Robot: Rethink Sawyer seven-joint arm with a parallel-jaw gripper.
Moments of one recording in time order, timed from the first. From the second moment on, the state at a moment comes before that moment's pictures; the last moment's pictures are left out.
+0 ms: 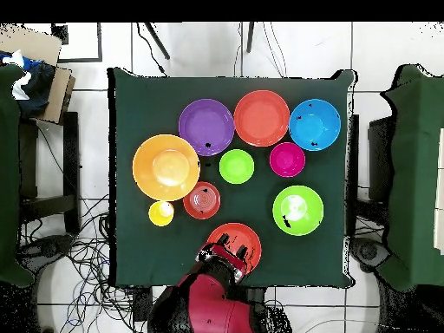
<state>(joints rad) 0.24 -0.83 -0.57 2.15 -0.25 -0.10 2.44</state>
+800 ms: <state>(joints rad) -0.27 -1.01 -0.16 2.27 -0.34 0.09 2.44</state>
